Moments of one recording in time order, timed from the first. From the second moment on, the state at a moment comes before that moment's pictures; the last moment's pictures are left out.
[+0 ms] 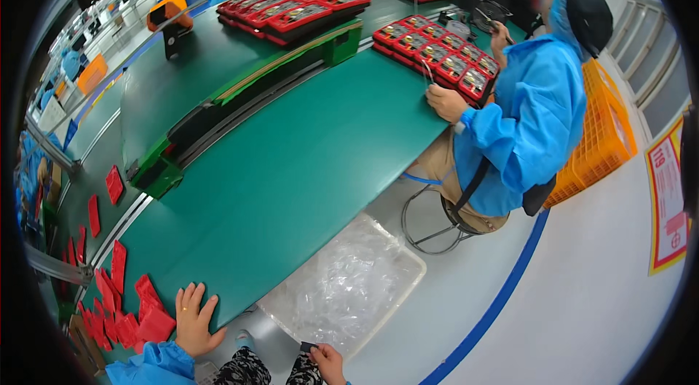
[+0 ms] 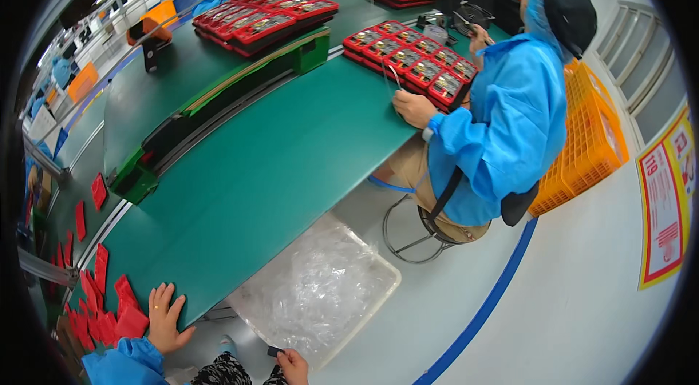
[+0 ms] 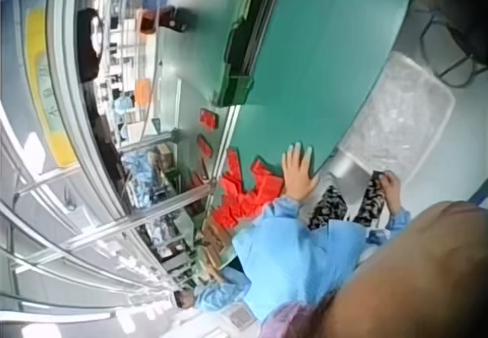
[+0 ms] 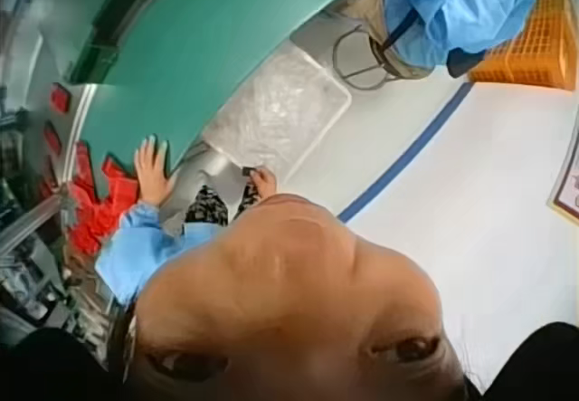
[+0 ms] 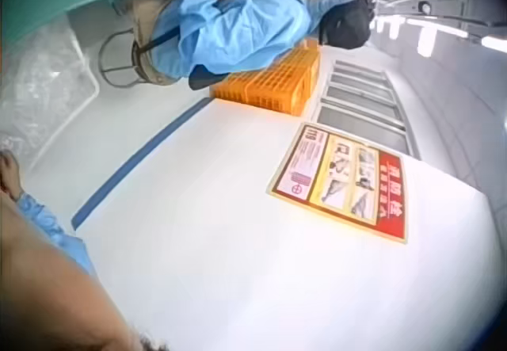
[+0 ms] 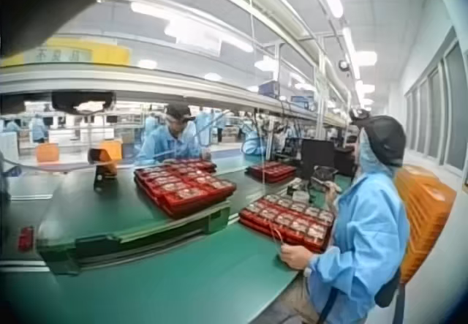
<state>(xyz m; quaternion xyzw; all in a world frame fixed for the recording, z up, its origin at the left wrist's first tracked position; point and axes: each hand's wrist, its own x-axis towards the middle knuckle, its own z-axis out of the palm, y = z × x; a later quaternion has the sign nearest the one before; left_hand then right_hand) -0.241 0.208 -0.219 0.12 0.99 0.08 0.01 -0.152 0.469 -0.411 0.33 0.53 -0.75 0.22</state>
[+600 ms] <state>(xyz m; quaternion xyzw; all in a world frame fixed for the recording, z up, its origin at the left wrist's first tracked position) -0.243 0.194 -0.219 0.09 0.99 0.14 0.03 -0.158 0.422 -0.397 0.27 0.56 -0.73 0.29</state>
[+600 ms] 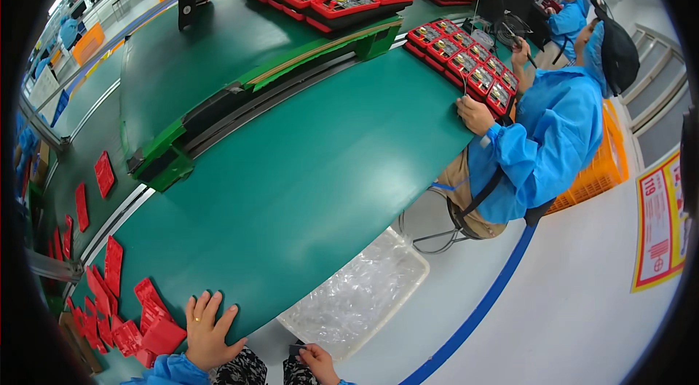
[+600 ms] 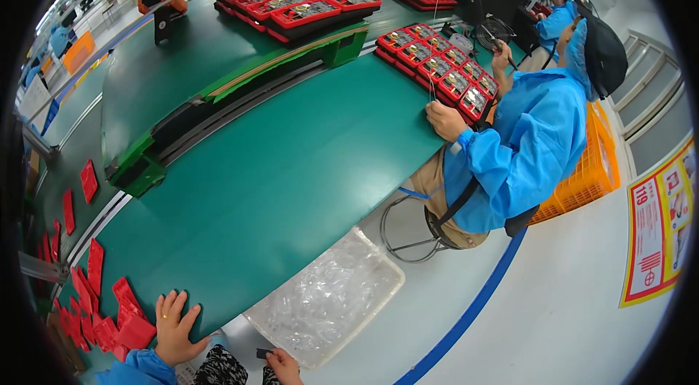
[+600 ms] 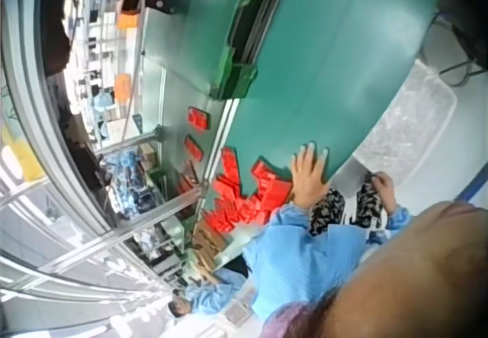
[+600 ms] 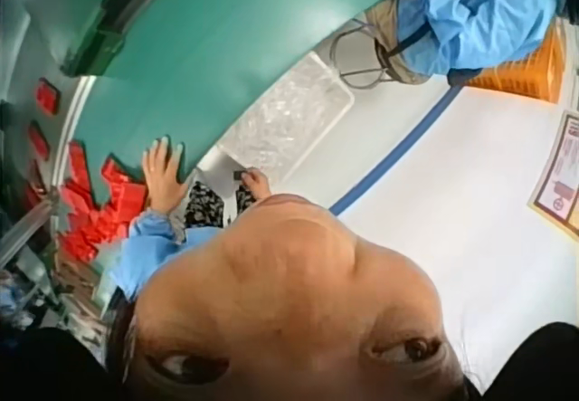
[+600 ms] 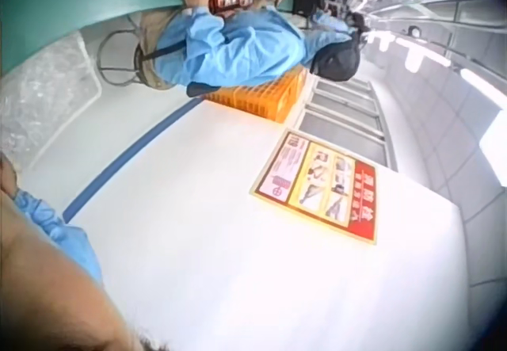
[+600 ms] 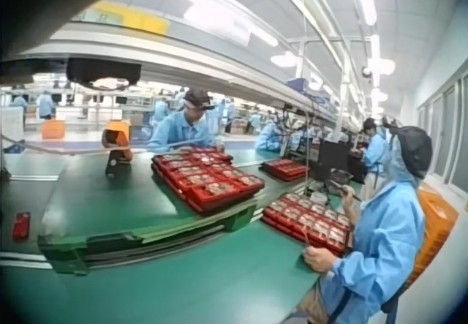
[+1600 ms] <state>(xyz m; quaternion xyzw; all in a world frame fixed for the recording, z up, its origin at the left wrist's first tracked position) -0.043 0.155 -0.161 0.20 0.71 0.55 0.39 -0.109 0.446 -0.172 -0.11 0.70 -0.59 0.38</state>
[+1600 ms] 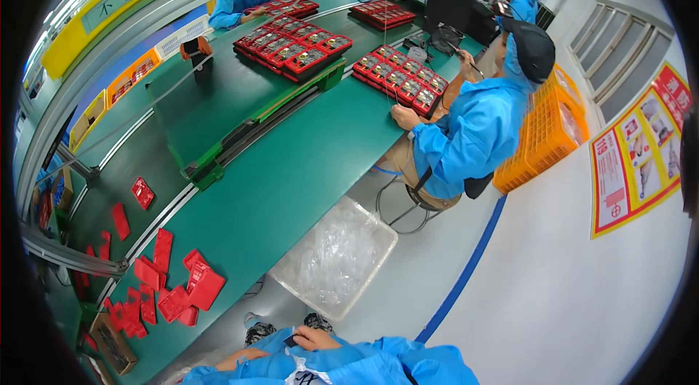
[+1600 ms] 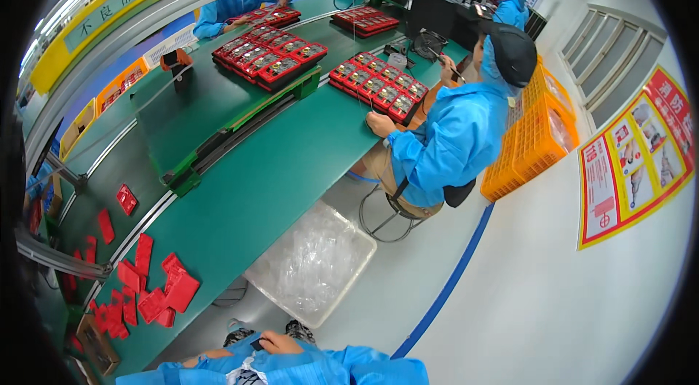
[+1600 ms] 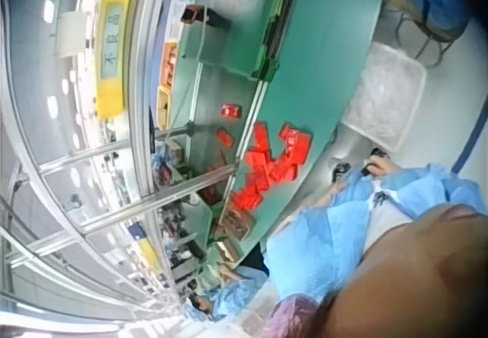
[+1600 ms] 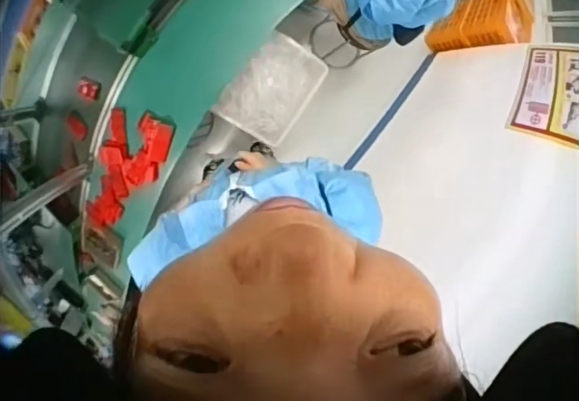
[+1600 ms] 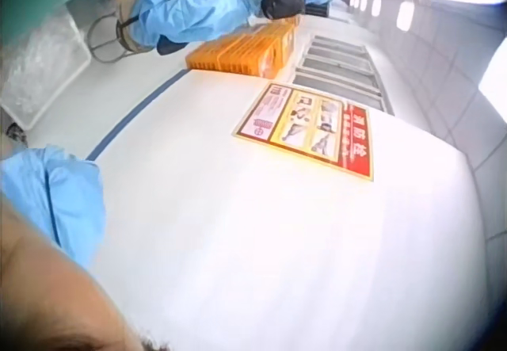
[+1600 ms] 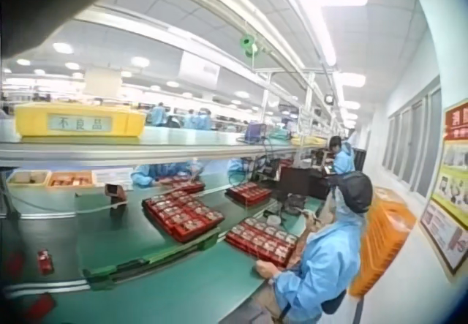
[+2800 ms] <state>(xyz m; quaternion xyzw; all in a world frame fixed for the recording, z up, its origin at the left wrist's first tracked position) 0.060 -0.027 -0.145 -0.01 0.90 0.36 0.26 -0.083 0.237 -0.183 -0.23 0.82 -0.43 0.31</state>
